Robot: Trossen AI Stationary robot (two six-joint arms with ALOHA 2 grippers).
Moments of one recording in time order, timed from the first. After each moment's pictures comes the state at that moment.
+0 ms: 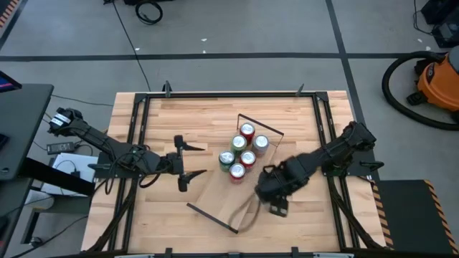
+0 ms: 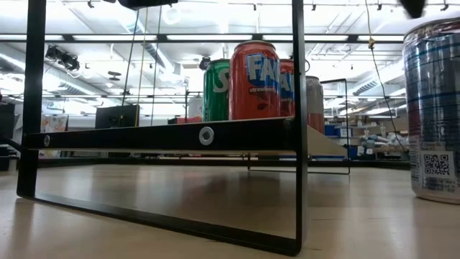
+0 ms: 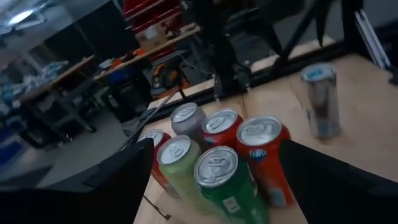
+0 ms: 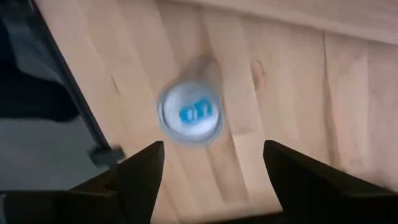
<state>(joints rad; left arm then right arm) -0.45 1.03 0.63 0.22 -0.63 0.32 0.49 1.78 1.73 -1.46 -0.10 0.80</state>
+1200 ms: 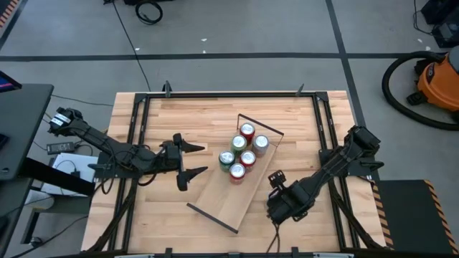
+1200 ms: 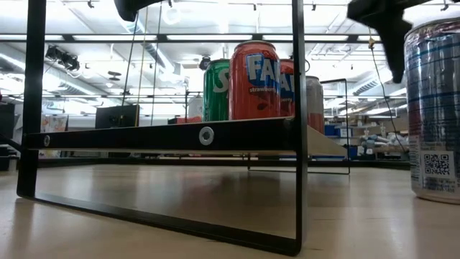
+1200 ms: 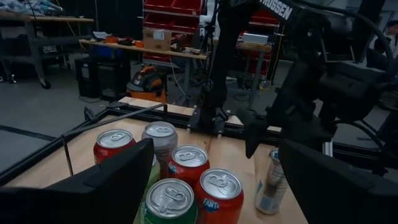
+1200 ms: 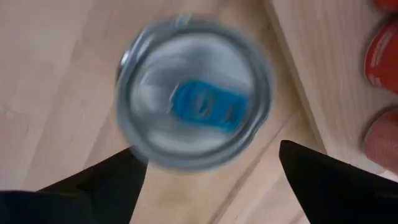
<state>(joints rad) -0.45 1.03 0.63 0.37 -0.63 -0.15 0.64 1.78 1.42 -1.26 0.18 0.13</state>
